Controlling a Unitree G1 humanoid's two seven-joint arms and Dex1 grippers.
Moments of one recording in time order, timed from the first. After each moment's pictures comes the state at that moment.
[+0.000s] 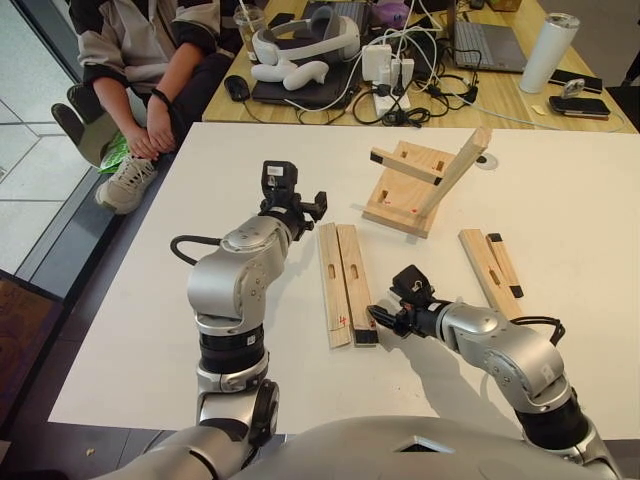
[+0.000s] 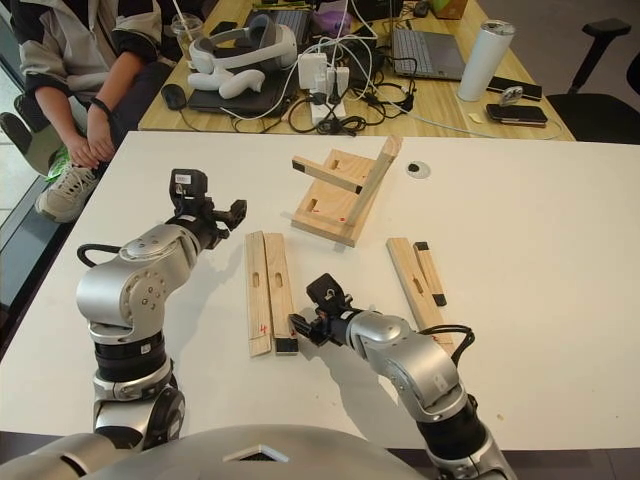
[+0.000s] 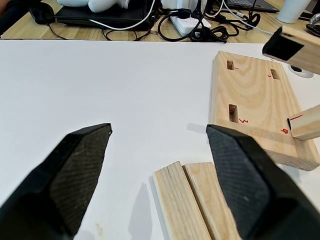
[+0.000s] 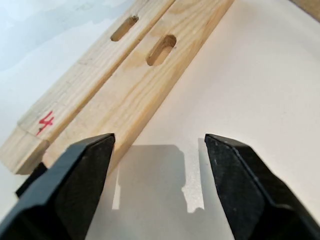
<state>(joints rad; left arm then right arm) -0.34 0.07 0.06 -0.44 -0.19 1.18 0.03 -0.03 -0.35 0.41 -0.55 0.30 1.11 0.29</state>
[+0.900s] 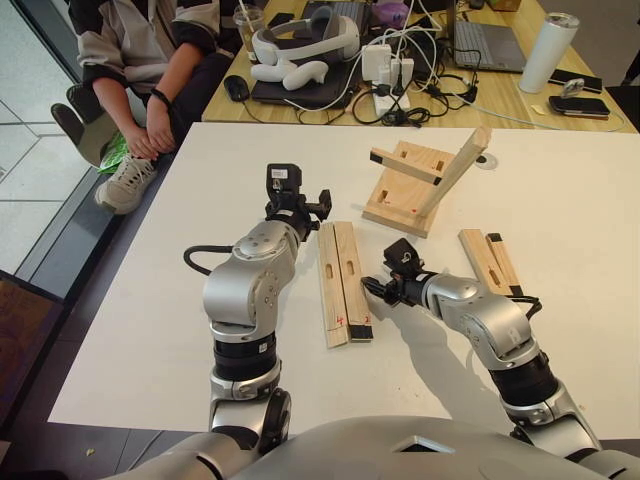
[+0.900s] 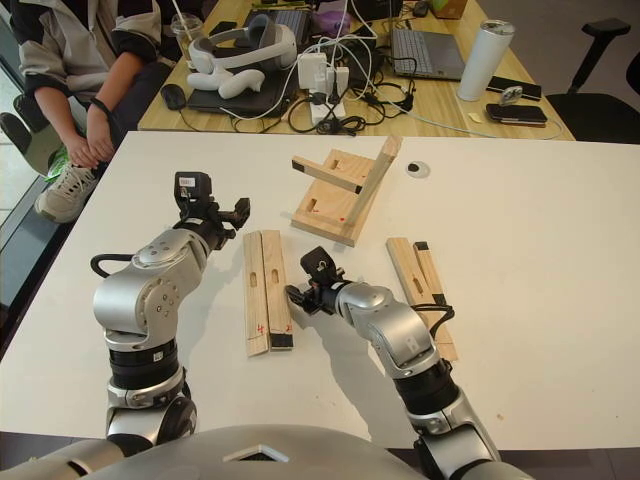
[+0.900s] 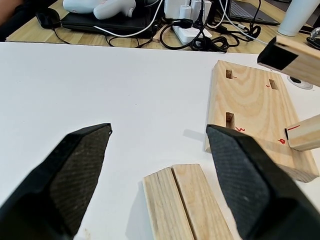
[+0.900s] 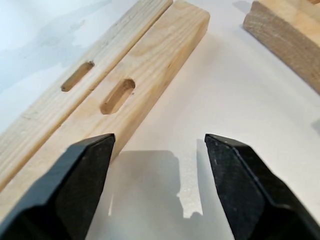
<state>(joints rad) -0.31 0.02 0.04 -0.44 -0.16 1.11 0.05 -0.20 -0.22 0.41 -0.27 0.20 1.00 0.30</state>
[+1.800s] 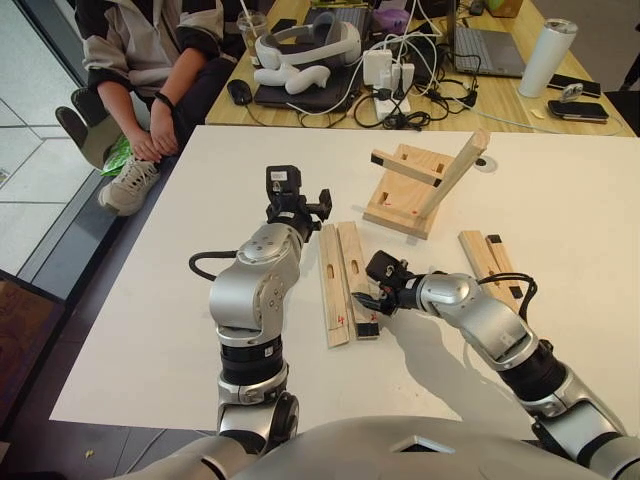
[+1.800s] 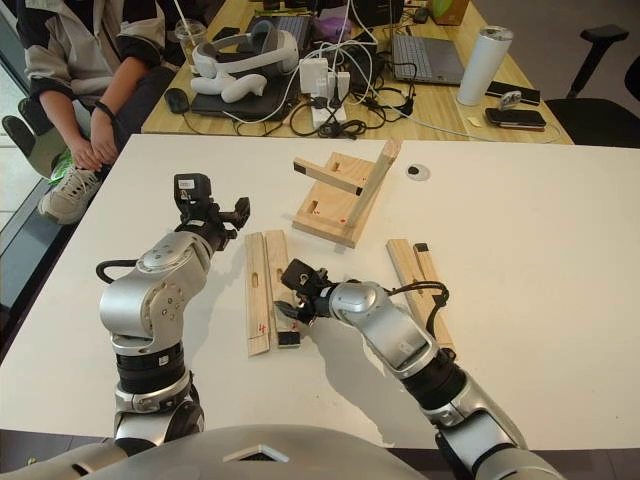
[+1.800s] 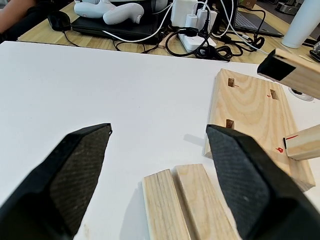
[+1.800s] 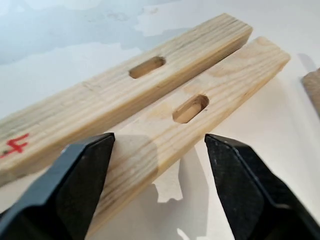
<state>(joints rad) -0.30 -0.04 0.04 -0.45 -0.14 1.08 0.09 -0.29 -0.39 0.60 -0.24 0.08 0.81 0.49</state>
